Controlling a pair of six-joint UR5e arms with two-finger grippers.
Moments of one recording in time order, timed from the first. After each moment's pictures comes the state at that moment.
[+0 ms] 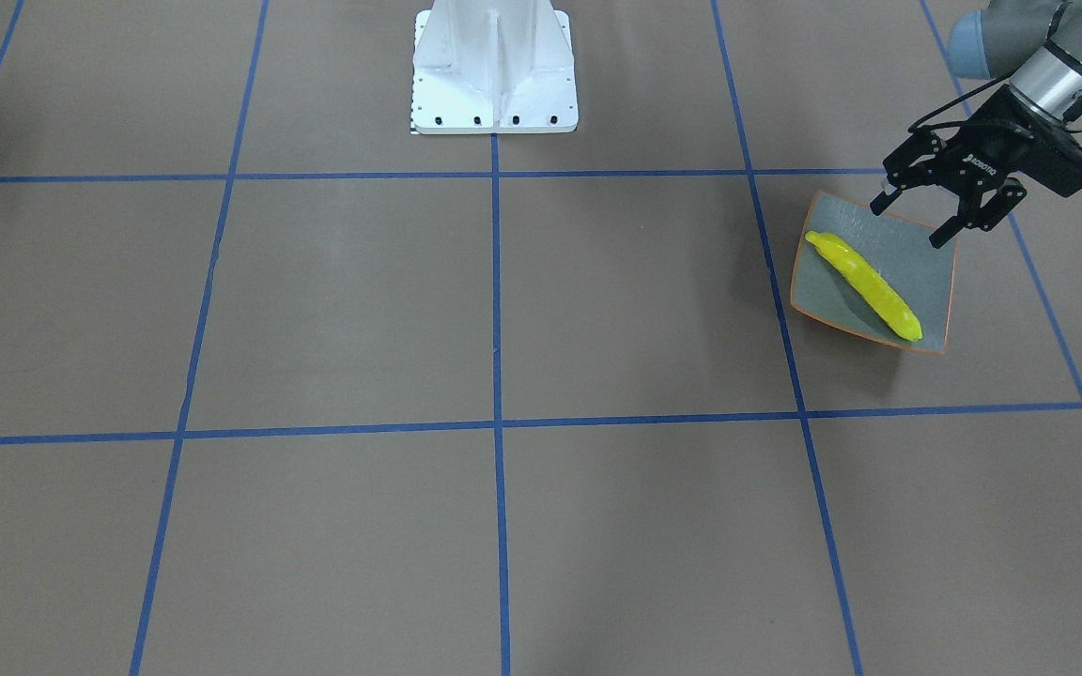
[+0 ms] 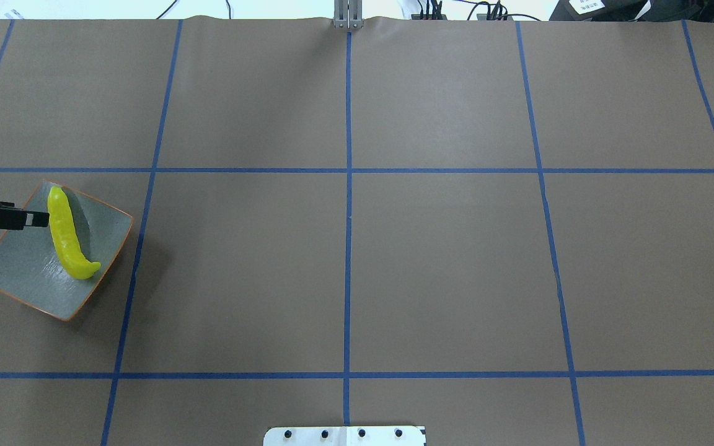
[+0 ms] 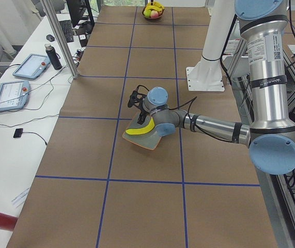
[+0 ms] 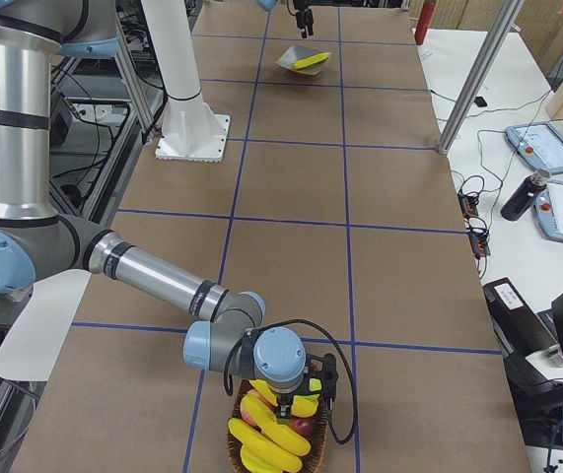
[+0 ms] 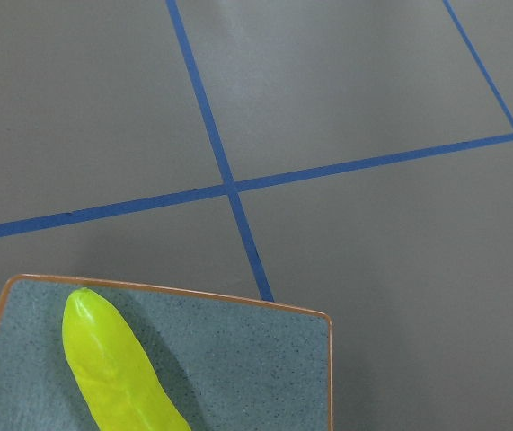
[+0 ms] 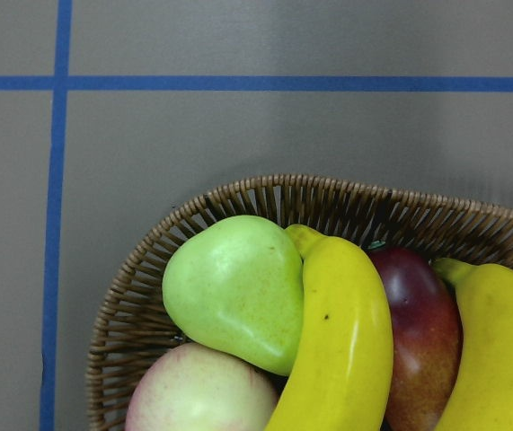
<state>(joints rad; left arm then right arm) -0.98 -1.39 -1.86 -2.61 -2.21 -0.87 1.71 -1.67 1.32 -1.28 2.37 -0.09</state>
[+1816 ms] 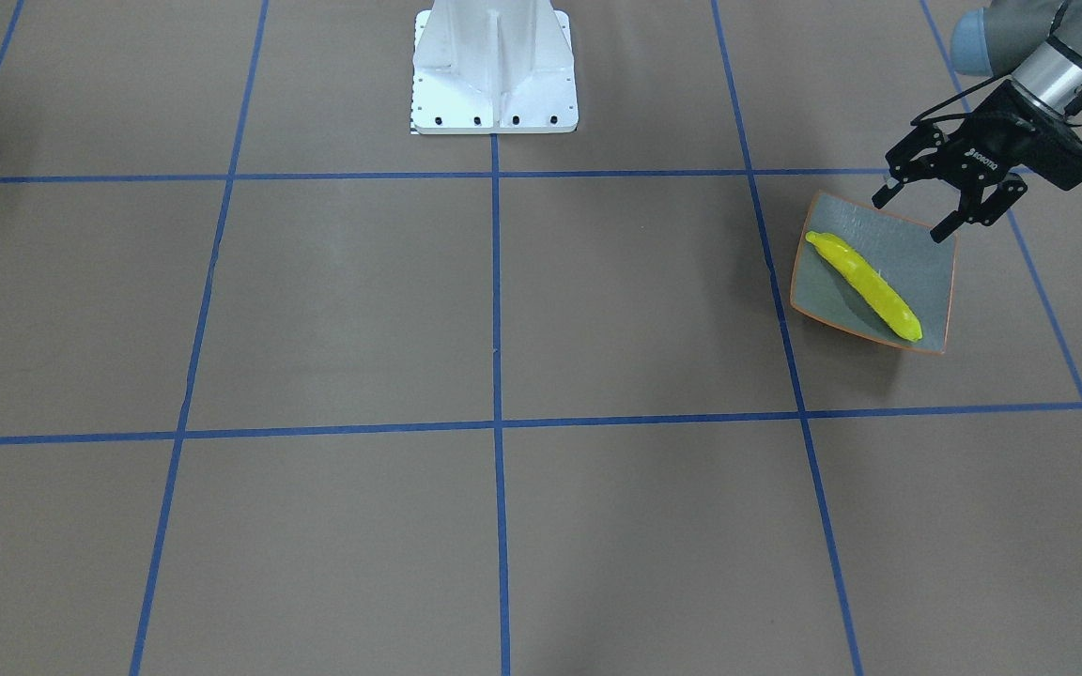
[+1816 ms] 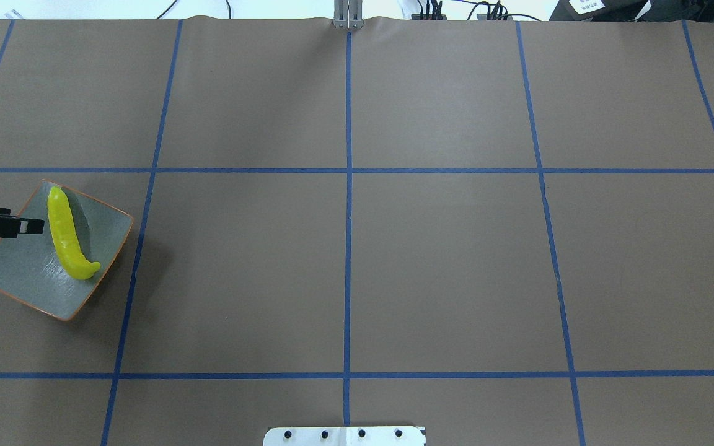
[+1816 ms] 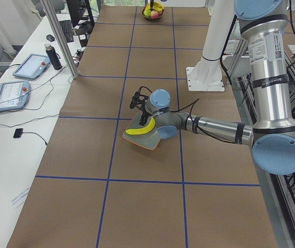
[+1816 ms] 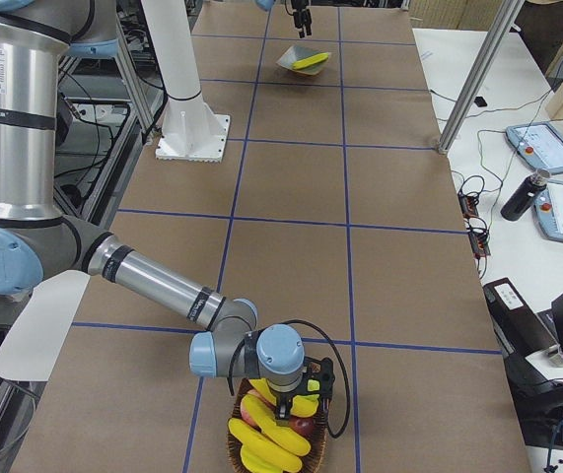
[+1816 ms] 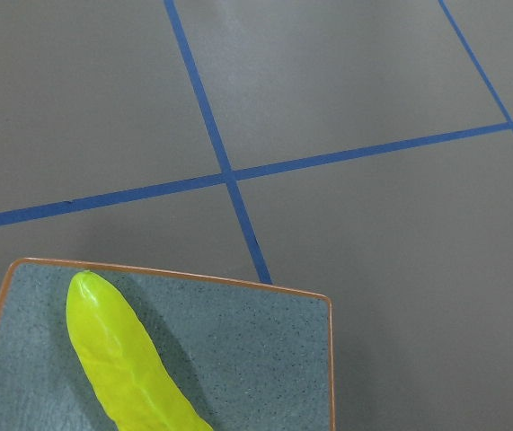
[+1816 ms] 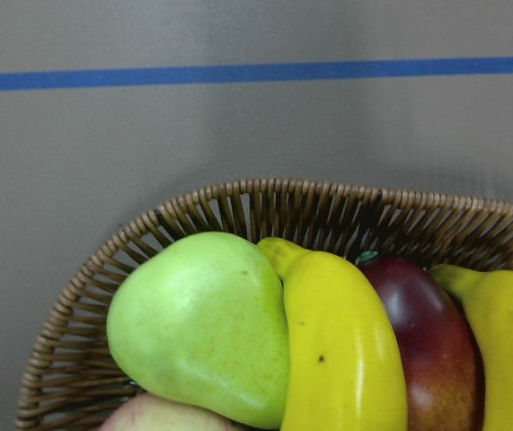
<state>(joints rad) -0.98 -1.37 -1.86 -2.66 -2.21 -0.87 1.60 -1.69 1.25 -1.07 2.28 0.07</state>
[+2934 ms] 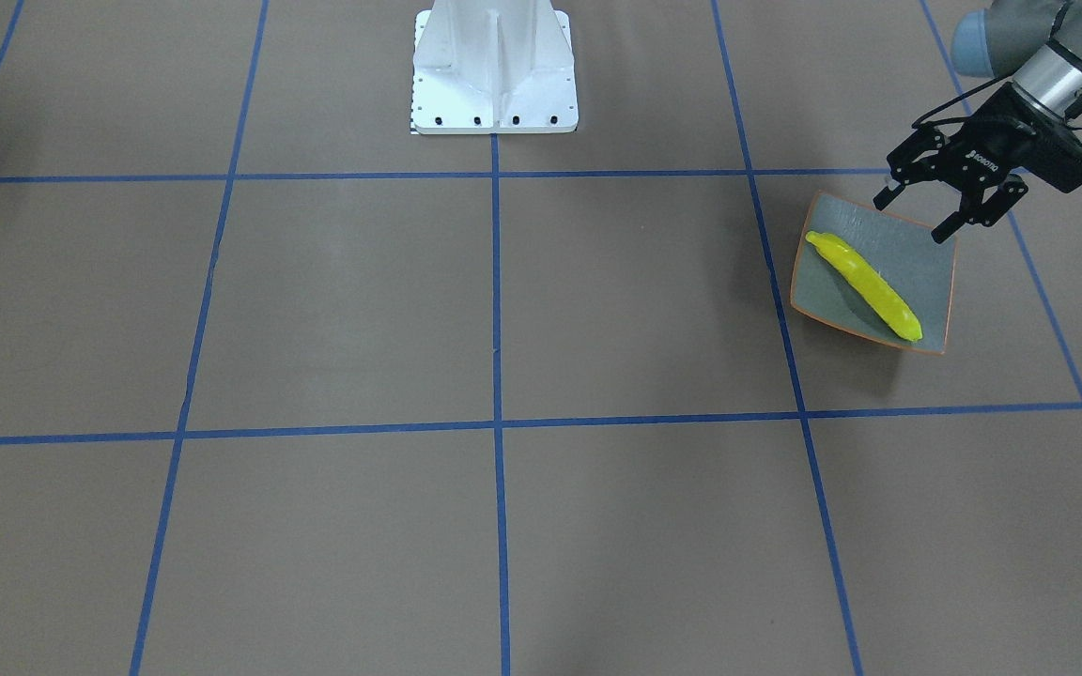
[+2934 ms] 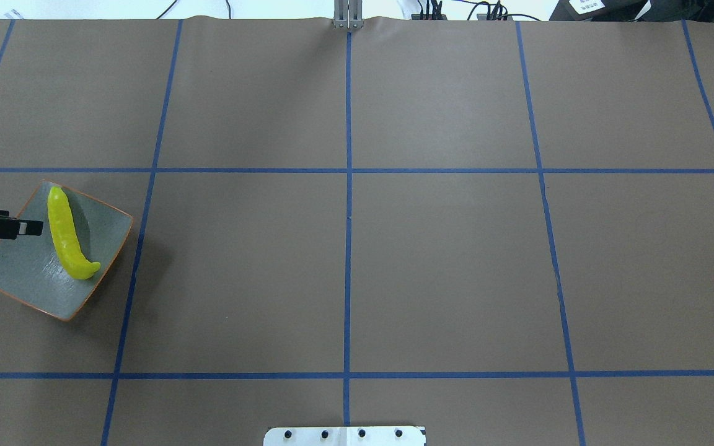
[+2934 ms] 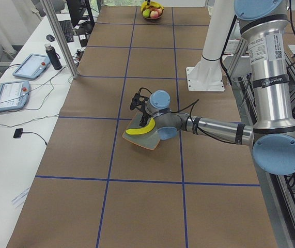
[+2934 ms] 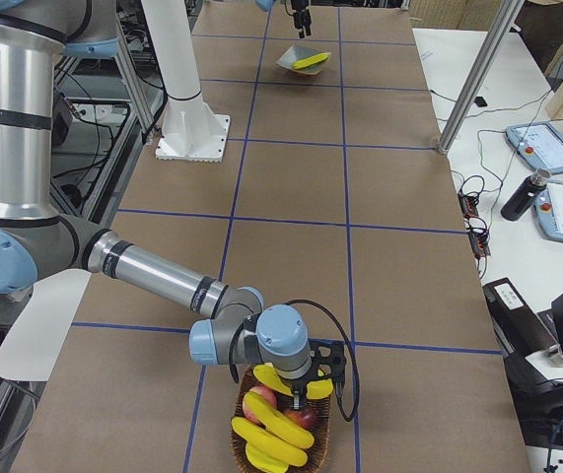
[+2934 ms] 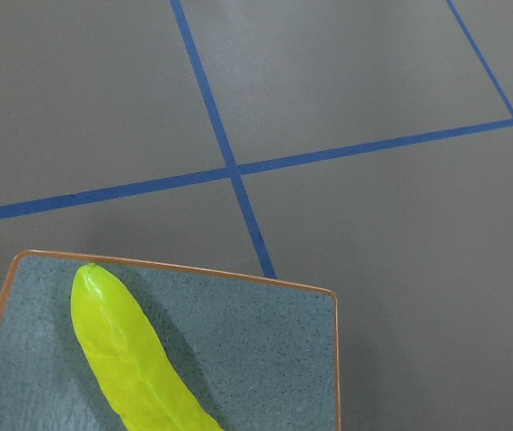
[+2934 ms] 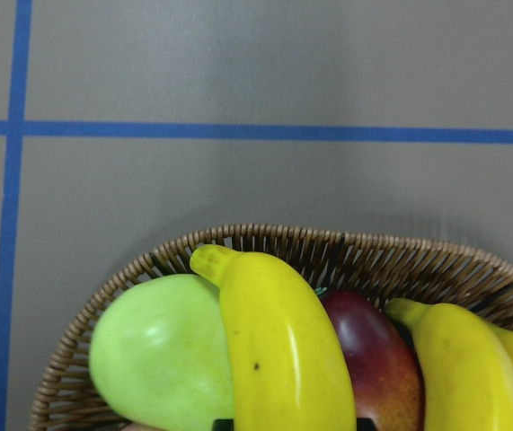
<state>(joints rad) -0.97 -1.37 -1.85 -2.66 -2.21 -0.88 1.66 -1.68 1.37 -1.08 2.27 0.06</state>
